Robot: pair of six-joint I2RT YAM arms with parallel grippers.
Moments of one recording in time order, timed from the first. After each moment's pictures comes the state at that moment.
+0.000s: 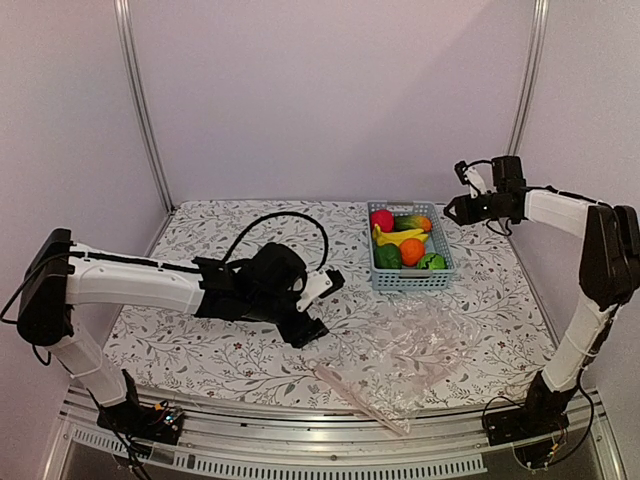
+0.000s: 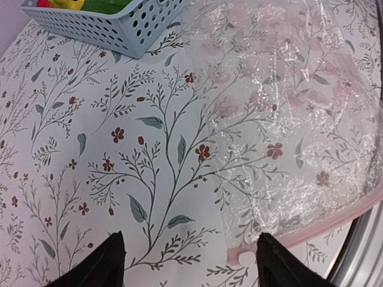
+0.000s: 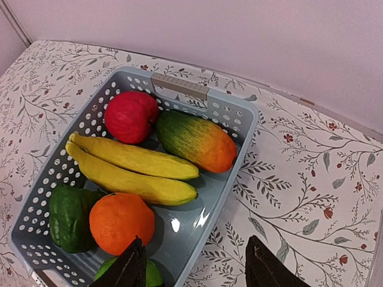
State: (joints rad) left arm -1.05 1.62 1.01 -0.25 -0.07 0.08; right arm 0.08 1.75 1.32 -0.23 -0.35 -0.19
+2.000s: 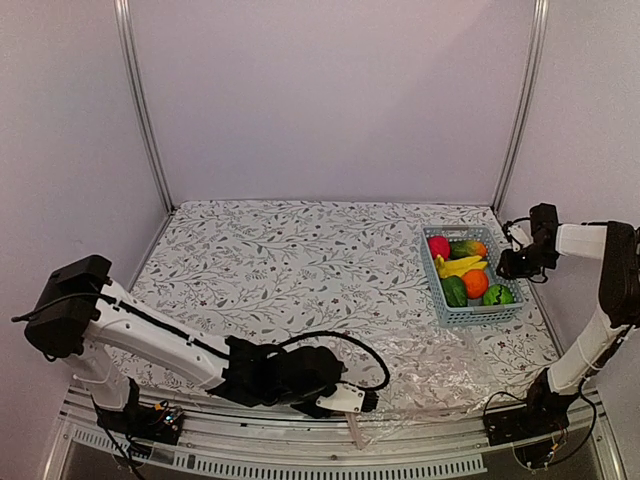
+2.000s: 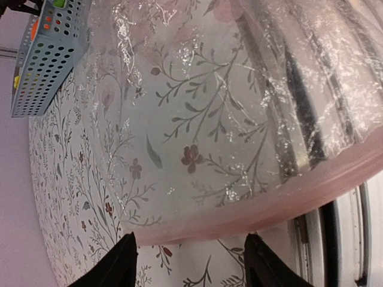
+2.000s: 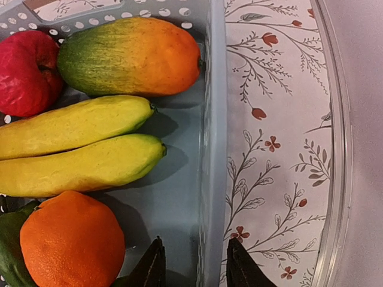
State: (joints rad) left arm -1.45 1.73 0.89 -0.04 -0.33 0.63; right arm -0.17 1.62 0.97 -0.40 -0.16 -0.19
